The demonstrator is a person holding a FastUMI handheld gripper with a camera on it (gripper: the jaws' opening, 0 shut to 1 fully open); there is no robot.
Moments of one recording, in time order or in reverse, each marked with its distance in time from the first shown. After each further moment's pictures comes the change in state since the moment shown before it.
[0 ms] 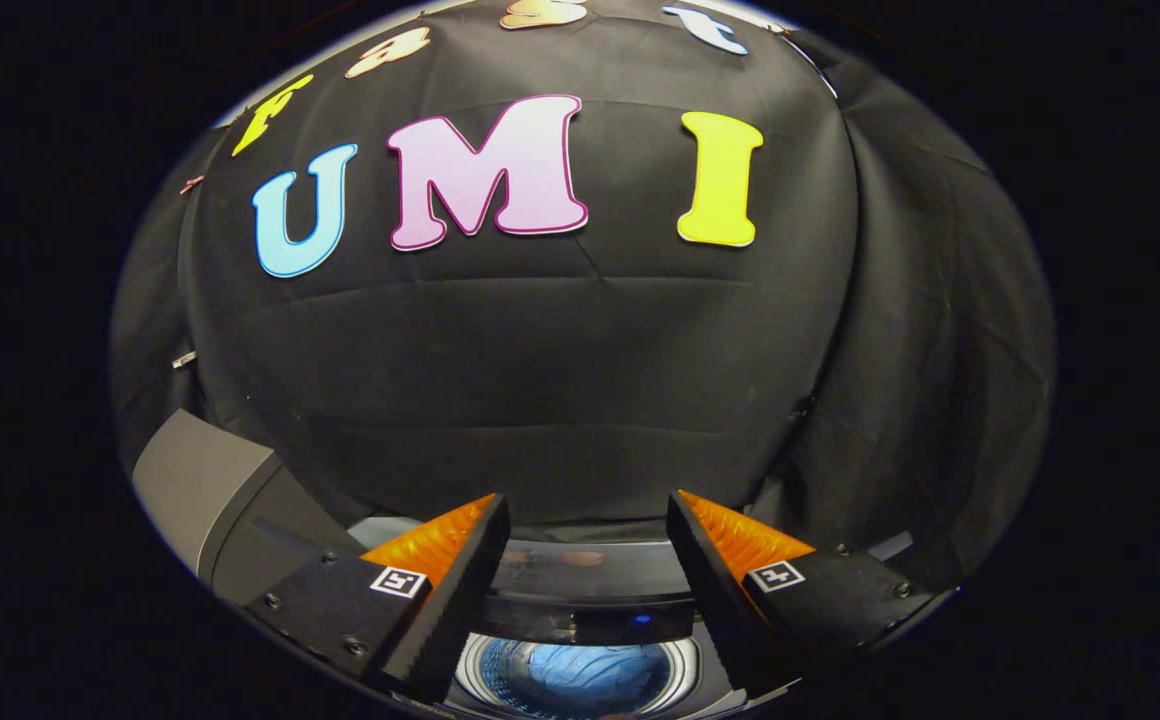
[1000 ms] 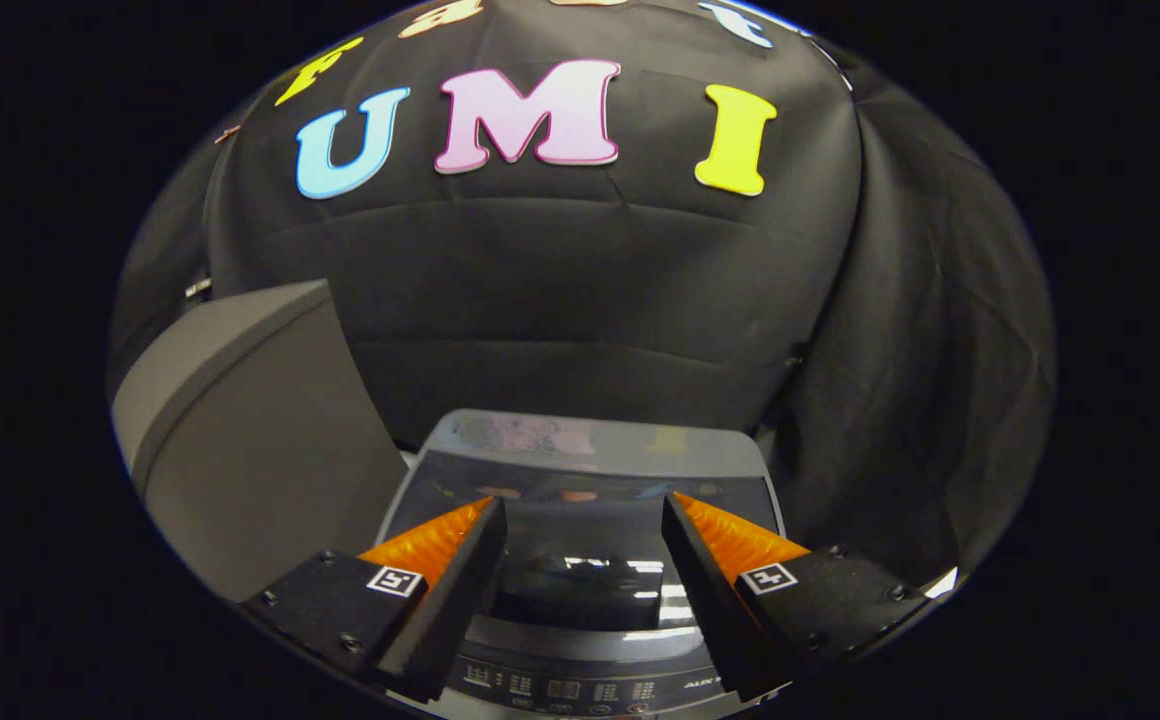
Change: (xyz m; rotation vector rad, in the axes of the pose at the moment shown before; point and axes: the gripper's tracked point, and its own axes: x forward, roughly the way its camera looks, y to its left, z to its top) arm -0.059 0.023 -0.091 -0.054 0.054 0.010
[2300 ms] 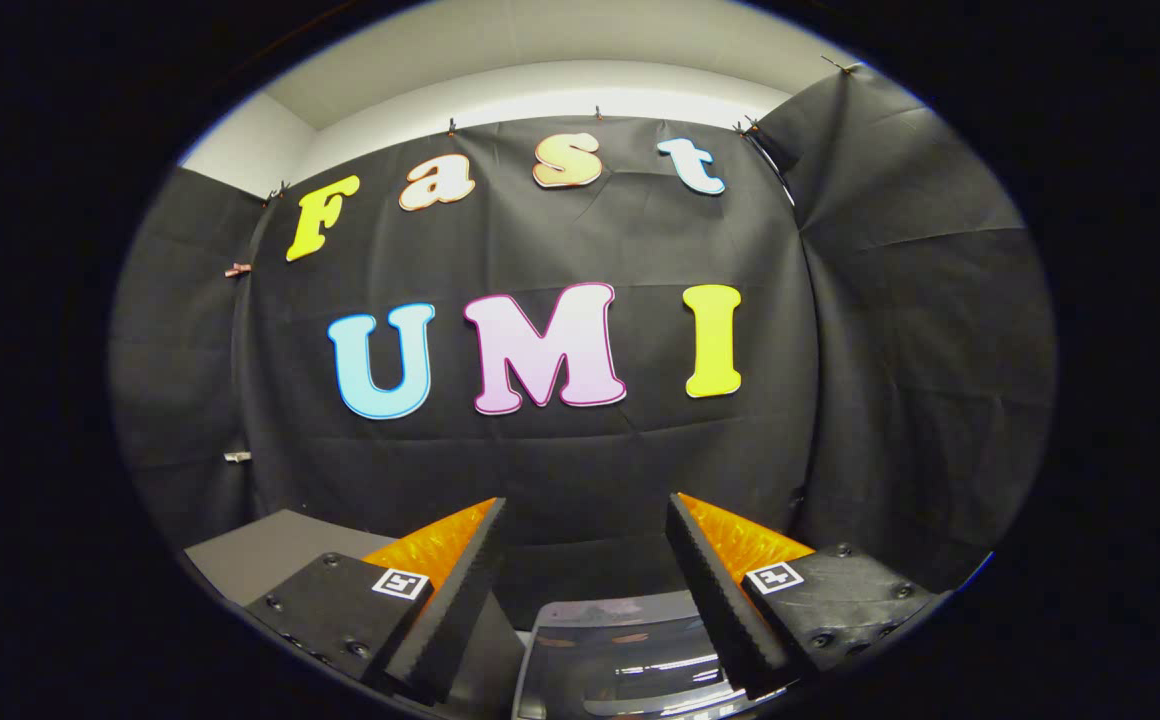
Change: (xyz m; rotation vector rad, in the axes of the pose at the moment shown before) arm -0.161 0.077 0.169 0.146 -0.522 0.012
